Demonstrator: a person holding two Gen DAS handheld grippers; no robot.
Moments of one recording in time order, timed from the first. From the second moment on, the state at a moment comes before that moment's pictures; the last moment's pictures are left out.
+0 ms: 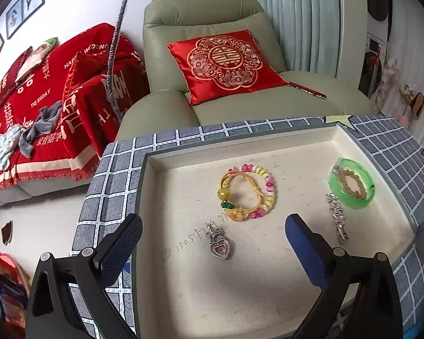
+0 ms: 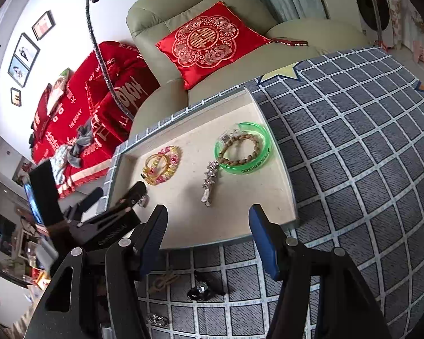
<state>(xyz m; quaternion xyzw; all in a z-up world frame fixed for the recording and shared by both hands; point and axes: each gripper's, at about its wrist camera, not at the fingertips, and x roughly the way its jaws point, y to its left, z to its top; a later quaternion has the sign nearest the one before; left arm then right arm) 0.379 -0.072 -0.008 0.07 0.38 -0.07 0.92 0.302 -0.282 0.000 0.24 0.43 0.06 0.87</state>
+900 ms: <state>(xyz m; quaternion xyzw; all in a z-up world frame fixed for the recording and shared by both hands) 0.260 -0.032 0.000 0.05 0.40 -0.13 0.91 0.215 -0.272 0.015 0.22 0.43 0.06 0.87</state>
